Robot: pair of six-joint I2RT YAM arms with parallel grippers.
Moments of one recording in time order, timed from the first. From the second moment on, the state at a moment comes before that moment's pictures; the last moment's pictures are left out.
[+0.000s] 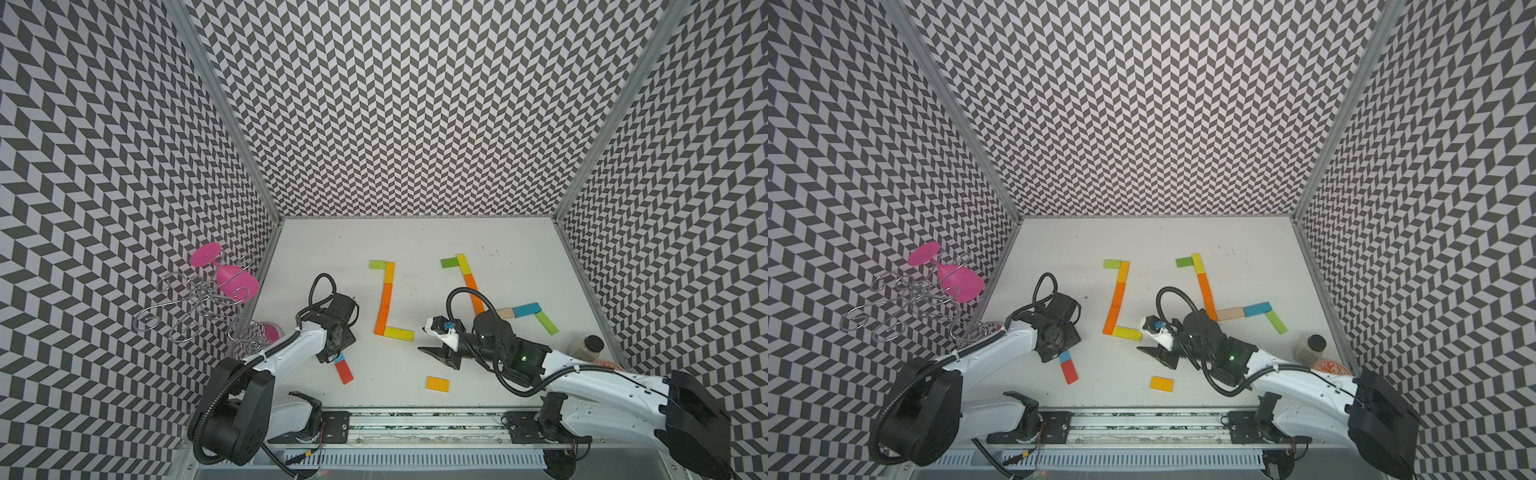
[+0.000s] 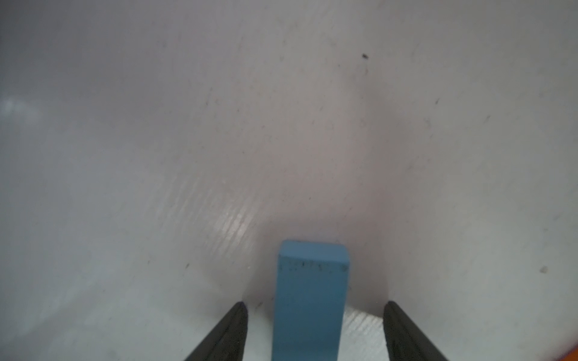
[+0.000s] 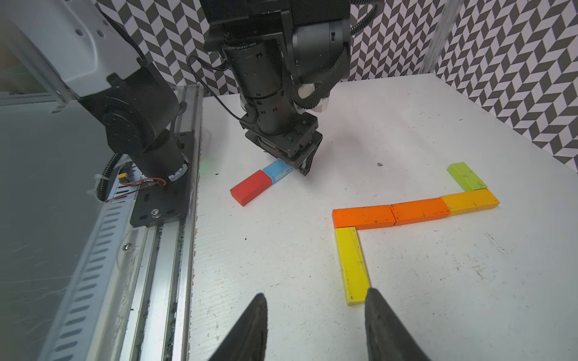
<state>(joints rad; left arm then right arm) -0.36 1.27 0.58 -0.67 -0.22 -0.94 0.97 1.08 0.50 0.19 -0.28 -0.18</state>
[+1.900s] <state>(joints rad) -0.75 1.75 1.50 -0.67 0.08 0.08 1.02 0.42 0.52 -0.11 0.19 0.09</state>
